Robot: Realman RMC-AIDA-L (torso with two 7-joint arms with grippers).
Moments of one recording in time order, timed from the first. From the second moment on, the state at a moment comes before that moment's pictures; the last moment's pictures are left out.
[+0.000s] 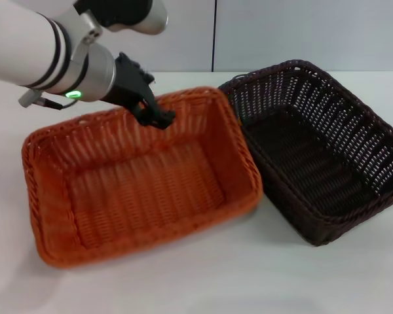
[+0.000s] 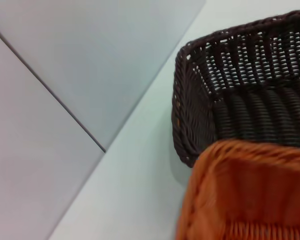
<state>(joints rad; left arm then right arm) -0.61 -2.06 -1.63 -1.60 2.67 -1.29 0.71 0.23 2.08 -0.98 -0.08 0.01 -1.94 0.38</state>
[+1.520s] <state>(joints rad) -0.10 -2.07 -1.42 -0.51 2.69 1.22 -0.04 0.33 2.08 -1.00 -0.06 -0.03 -1.88 0.38</state>
